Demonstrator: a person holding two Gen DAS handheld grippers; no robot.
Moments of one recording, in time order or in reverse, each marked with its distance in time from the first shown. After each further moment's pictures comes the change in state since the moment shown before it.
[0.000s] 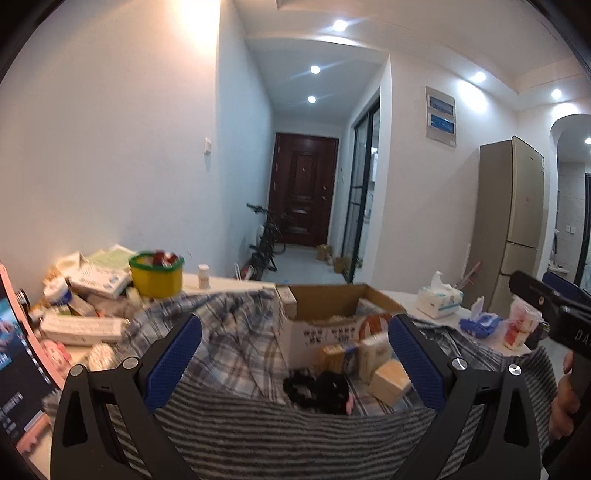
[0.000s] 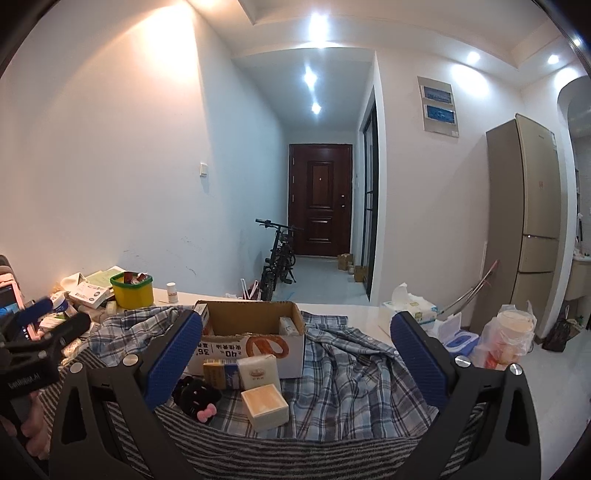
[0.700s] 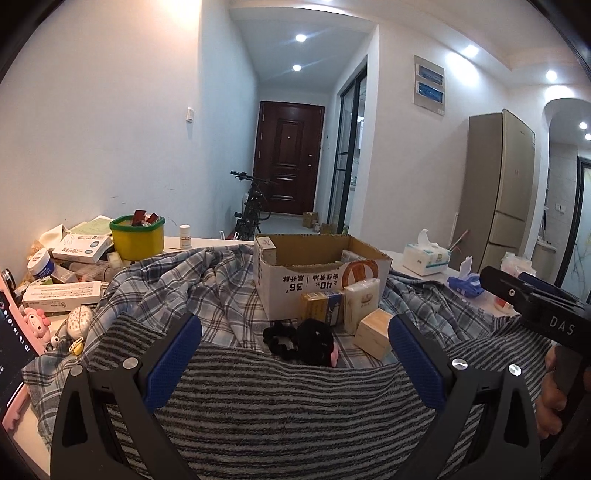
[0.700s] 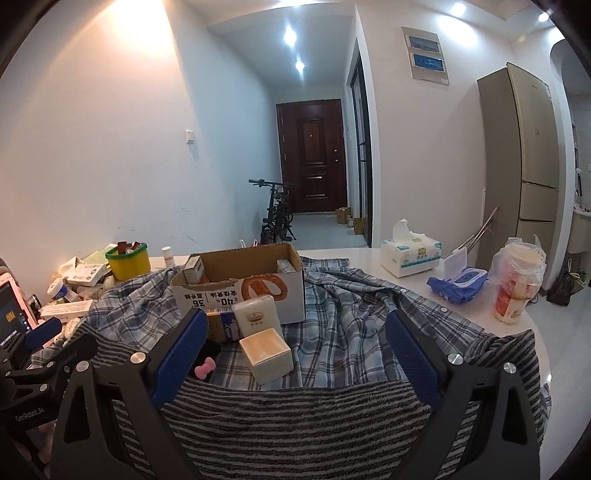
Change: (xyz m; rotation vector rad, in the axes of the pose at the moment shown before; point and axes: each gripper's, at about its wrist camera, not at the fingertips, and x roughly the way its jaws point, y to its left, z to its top) left arm 0.012 -0.016 -0.036 0.042 0.116 -0.042; right arm 0.017 -0.011 -0.044 0.091 0.175 -0.003
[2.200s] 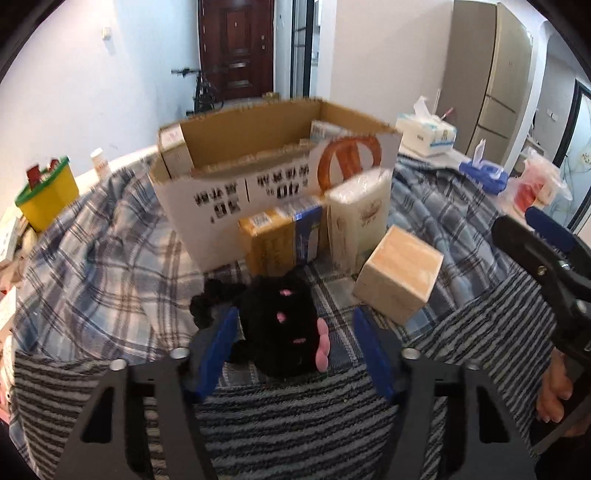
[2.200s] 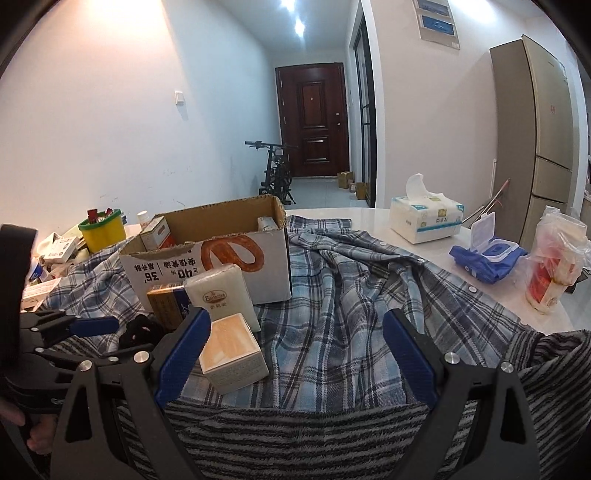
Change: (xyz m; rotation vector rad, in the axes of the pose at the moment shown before) left arm 0.174 -0.035 -0.009 0.148 0.542 -0.106; right arm 0.100 -0.023 -0.016 -0.006 0.149 0.003
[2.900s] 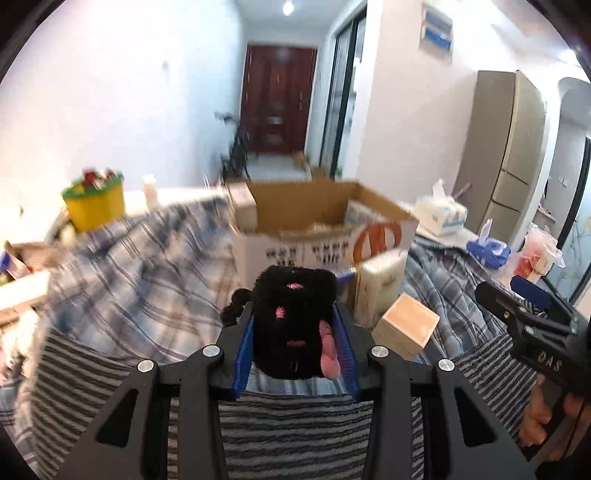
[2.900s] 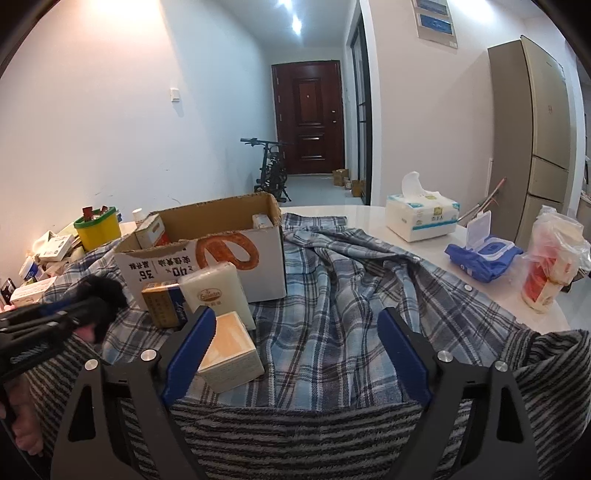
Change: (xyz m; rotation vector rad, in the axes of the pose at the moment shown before) left arm -0.063 0.023 -0.018 -0.134 -0.322 0.063; right arm -0.002 0.001 0.002 -0.002 0.005 -0.015
